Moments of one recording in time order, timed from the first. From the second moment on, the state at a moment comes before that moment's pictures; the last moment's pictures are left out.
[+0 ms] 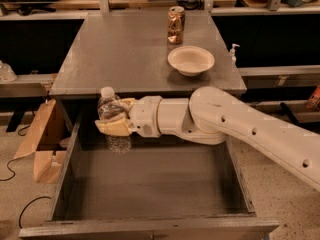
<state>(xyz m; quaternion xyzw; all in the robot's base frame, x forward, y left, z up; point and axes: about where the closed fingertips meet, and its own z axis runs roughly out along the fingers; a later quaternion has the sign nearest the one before) 0.522 0.120 0.833 -0.48 0.63 0.36 0.50</state>
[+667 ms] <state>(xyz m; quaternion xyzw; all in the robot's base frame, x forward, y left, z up) 0.496 0.127 0.739 -0.49 0.59 0.38 0.51</state>
